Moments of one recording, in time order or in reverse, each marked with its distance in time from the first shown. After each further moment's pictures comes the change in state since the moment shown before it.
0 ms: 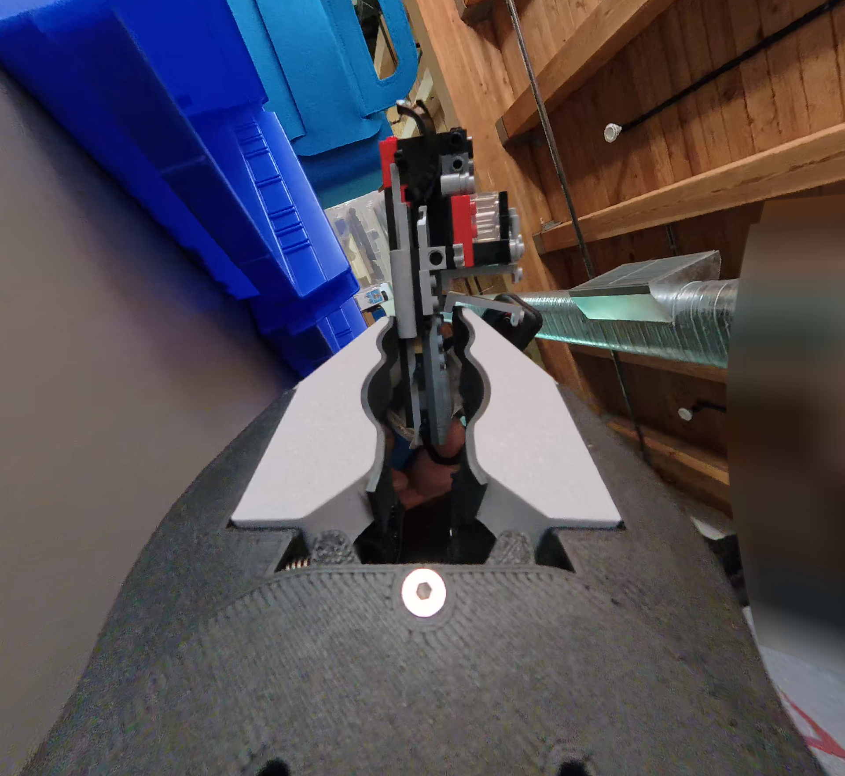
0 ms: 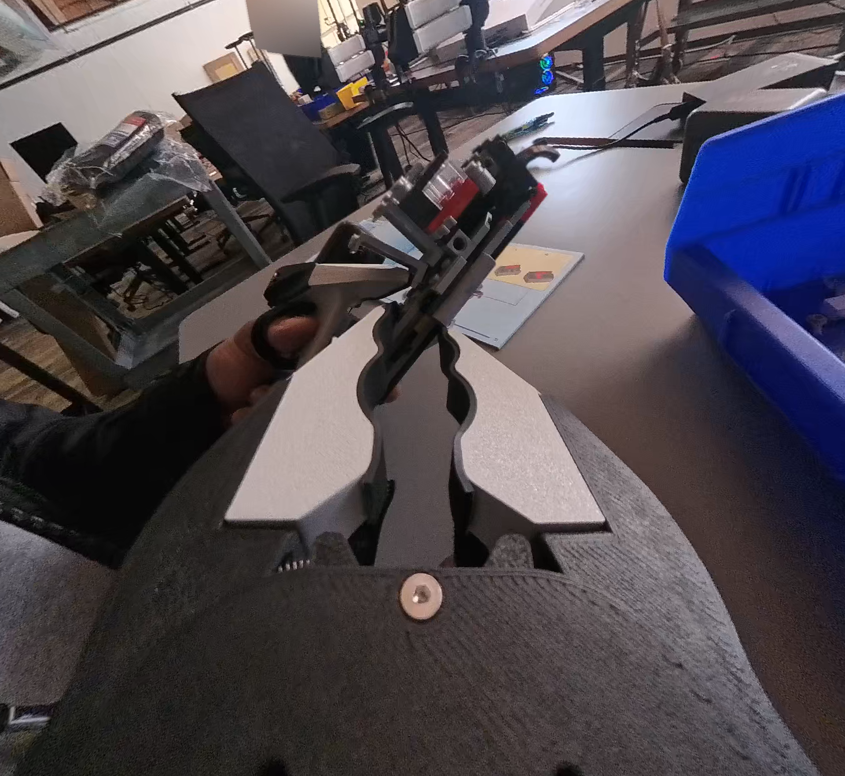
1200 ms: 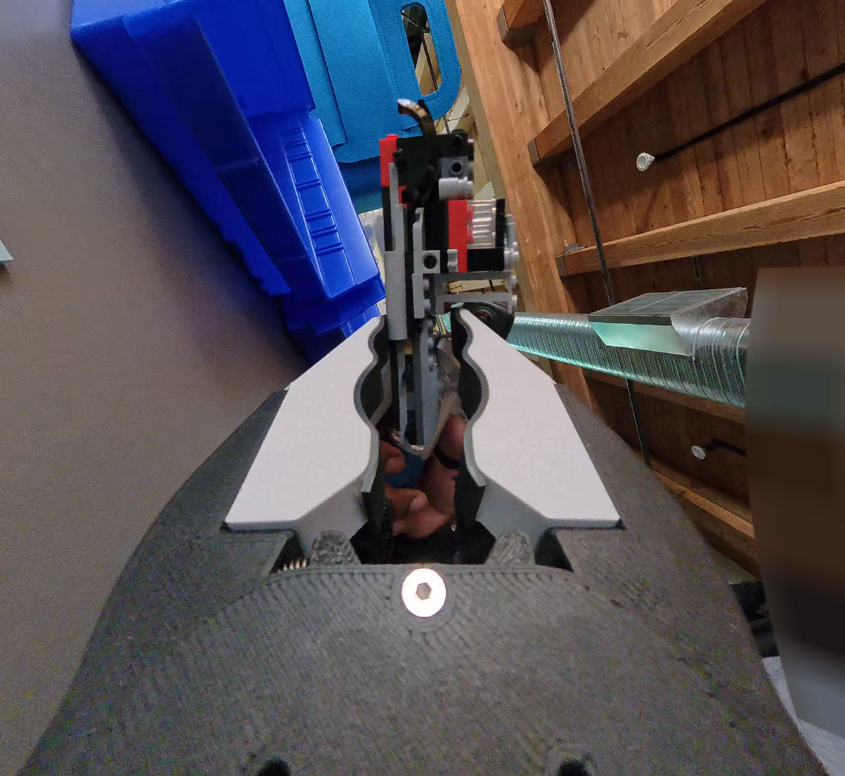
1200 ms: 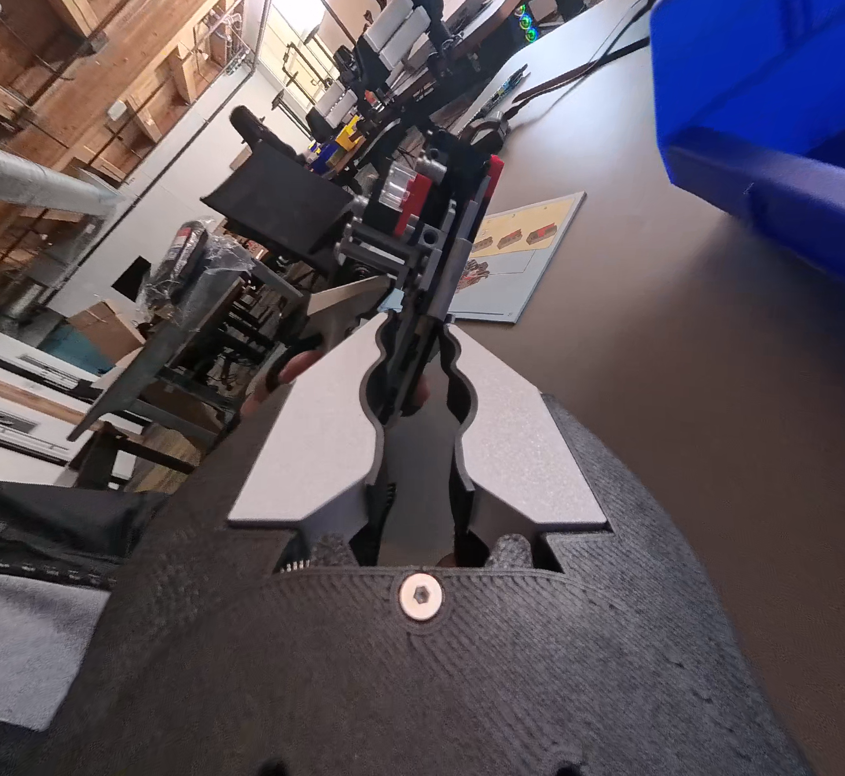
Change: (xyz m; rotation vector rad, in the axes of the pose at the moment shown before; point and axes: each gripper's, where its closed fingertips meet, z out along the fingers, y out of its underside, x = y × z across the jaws) left arm -0.014 -0.005 -0.002 0.030 -0.078 -0.061; right arm 0.014 0.009 0.006 0.023 0.000 0.354
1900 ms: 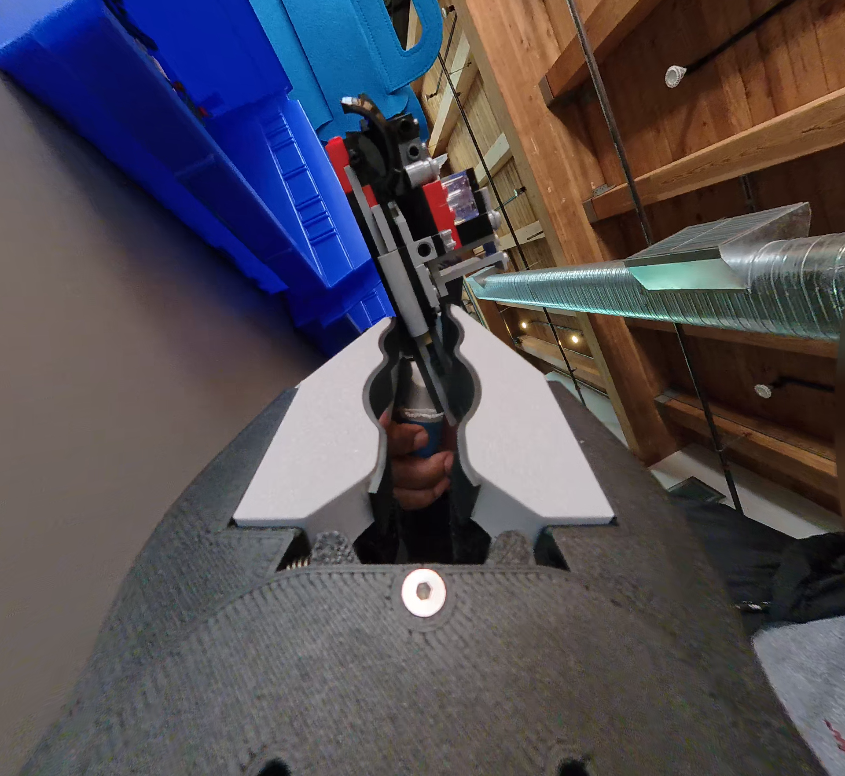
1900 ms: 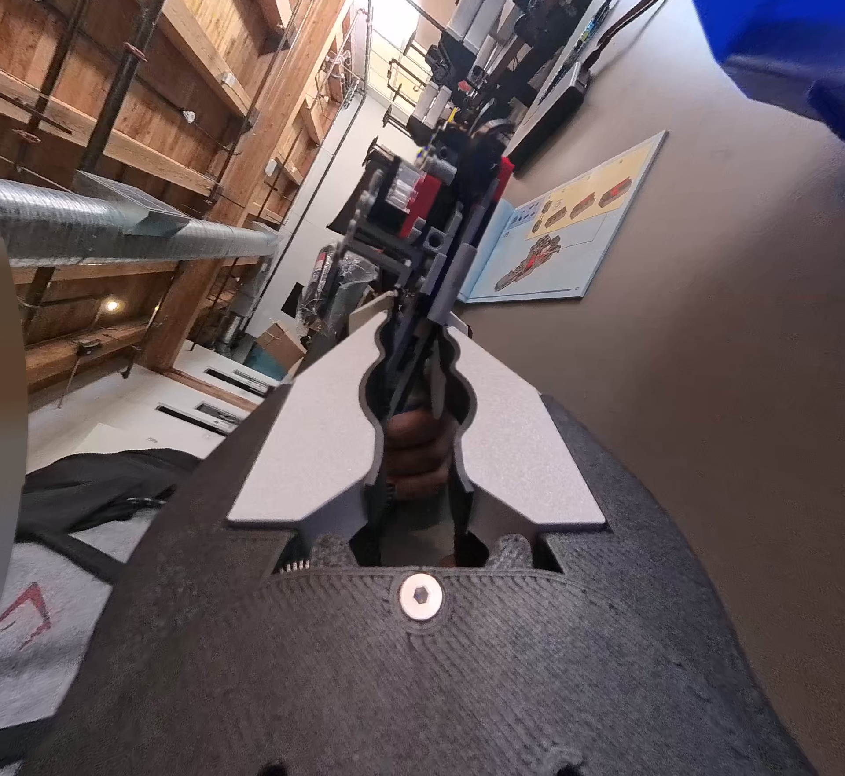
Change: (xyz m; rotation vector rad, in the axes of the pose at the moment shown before) left arm 0.008 0.014 0.007 -0.076 -0.011 0.163; right arm -0.008 -0.005 -0.015 -0.028 -0.246 0.281
